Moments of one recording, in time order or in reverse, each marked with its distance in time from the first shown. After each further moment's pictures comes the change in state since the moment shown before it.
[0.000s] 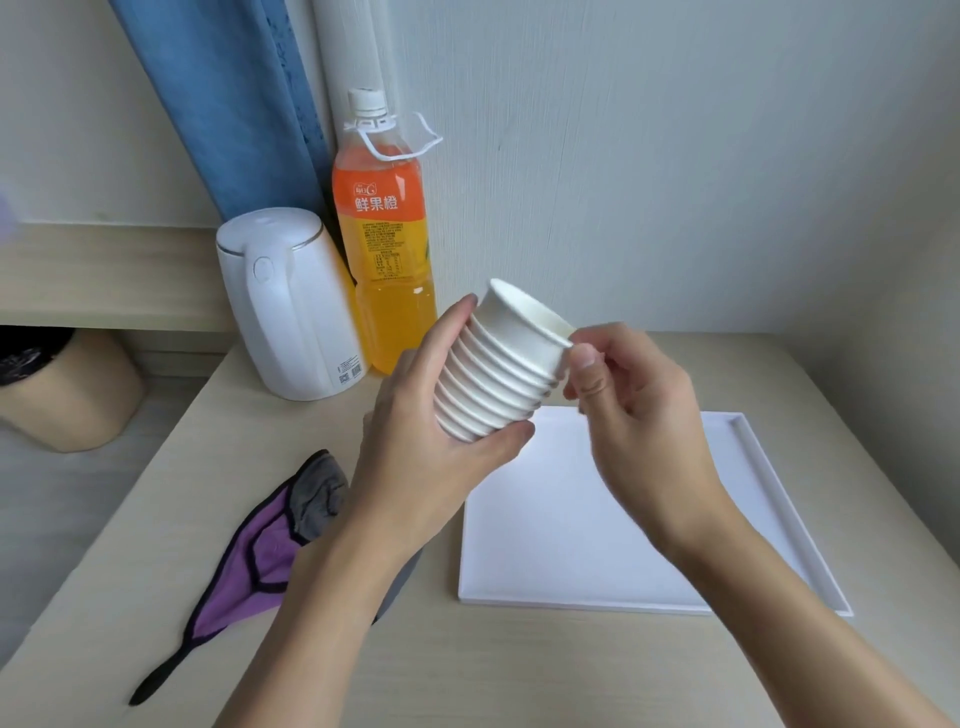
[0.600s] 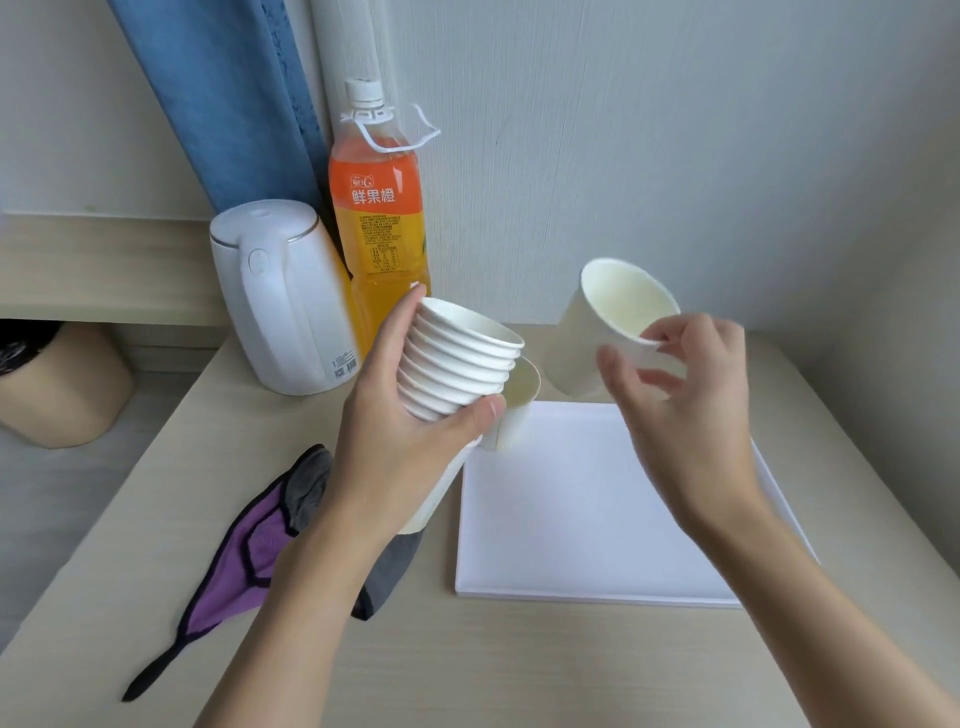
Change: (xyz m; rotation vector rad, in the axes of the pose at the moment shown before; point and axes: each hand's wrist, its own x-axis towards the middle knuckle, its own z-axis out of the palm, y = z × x) left_hand 0.002 -0.005 -0.009 -0.156 0.074 -0.027; right_hand 0.001 0.015 -0.019 -0.171 0.234 0.075
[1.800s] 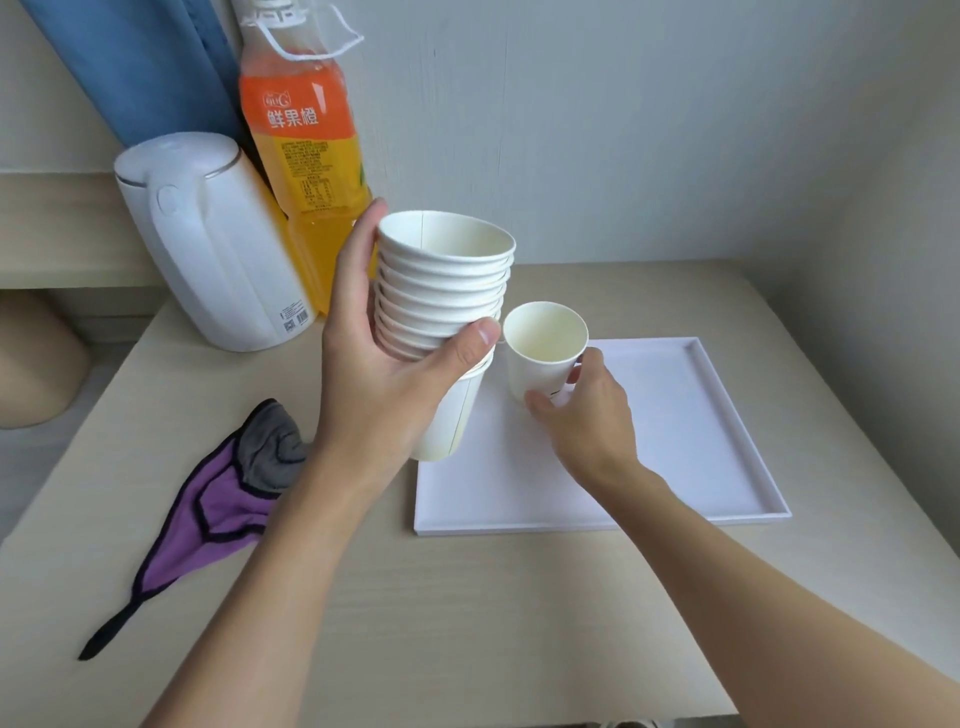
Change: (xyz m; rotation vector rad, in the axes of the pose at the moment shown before) left_hand -0.003 0.004 0.034 -0.179 0.022 0.107; right_hand -0.030 0.090 0.032 -0.373 -0.275 0.400
